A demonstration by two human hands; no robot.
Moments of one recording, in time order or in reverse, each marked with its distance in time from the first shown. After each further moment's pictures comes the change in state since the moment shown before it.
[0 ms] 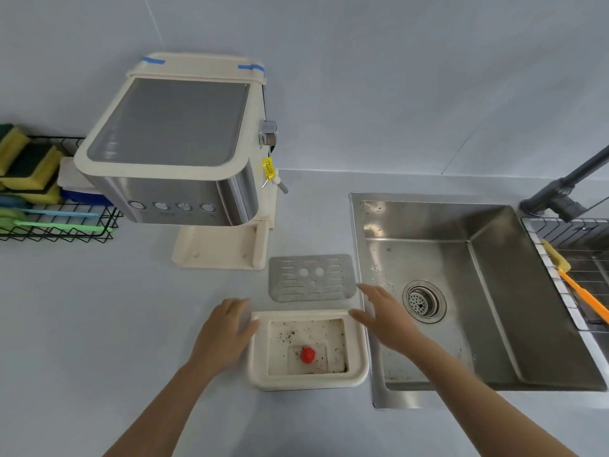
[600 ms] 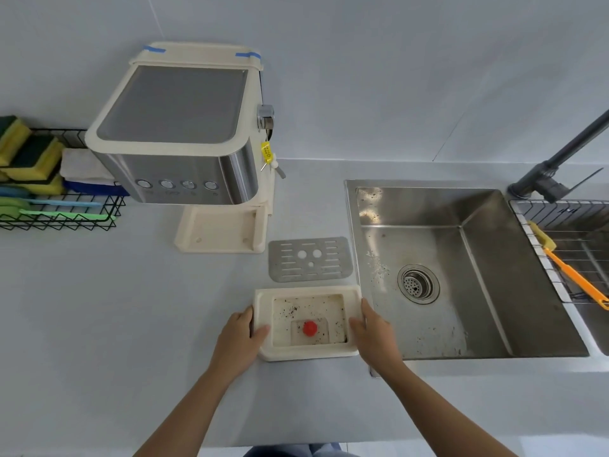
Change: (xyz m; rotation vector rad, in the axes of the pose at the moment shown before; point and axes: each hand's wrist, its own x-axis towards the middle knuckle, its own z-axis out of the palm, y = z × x) left_hand -0.040 0.016 0.023 -0.180 -0.049 -0.169; right_hand -0.051 -0.016 0.053 0.374 0.142 0.203
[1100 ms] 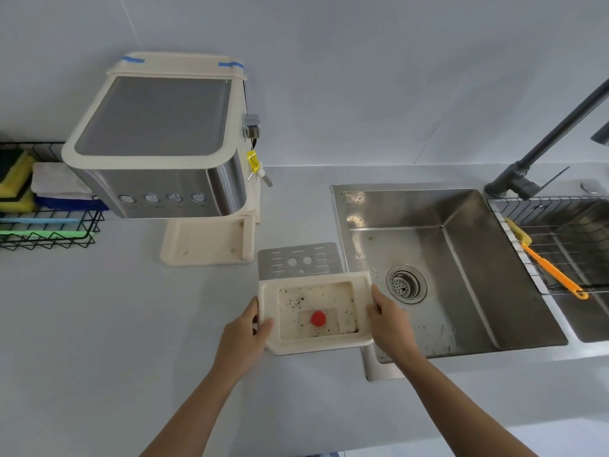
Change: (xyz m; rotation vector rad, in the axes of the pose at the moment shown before) left_hand 0.004 0.025 -0.007 -0.126 0.014 0.176; right_hand 0.002 -0.012 -0.034 -0.050 0.172 -0.012
